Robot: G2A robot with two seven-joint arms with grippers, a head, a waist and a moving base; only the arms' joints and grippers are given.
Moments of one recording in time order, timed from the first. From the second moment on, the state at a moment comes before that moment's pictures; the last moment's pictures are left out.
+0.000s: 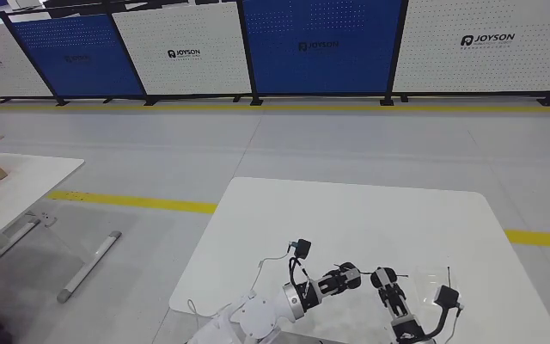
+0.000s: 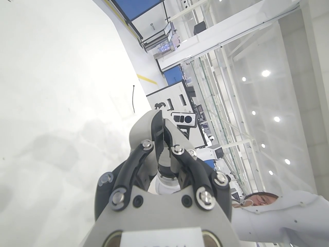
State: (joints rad) left arm 1.42 -1.20 -0.90 -1.65 -0.06 -0.25 -0.28; right arm -1.80 -1.25 1.24 -1.77 -0.17 -0.34 -0.03
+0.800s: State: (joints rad) left arm 1.41 -1.21 -0.90 -1.65 -0.09 -0.19 -0.23; right arm -1.82 -1.24 1.24 -1.79 -0.20 -0.34 -0.05
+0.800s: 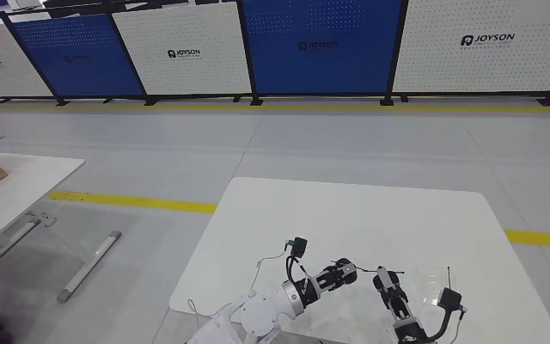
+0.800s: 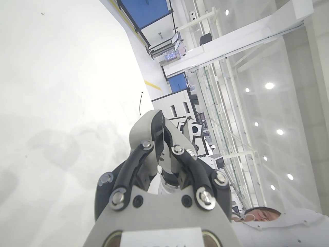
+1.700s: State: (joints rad) left arm 1.41 -1.21 -0.89 -1.65 -0.07 -0.20 -0.26; right arm -1.81 -1.23 1.24 -1.78 -0.18 -0.34 -0.05
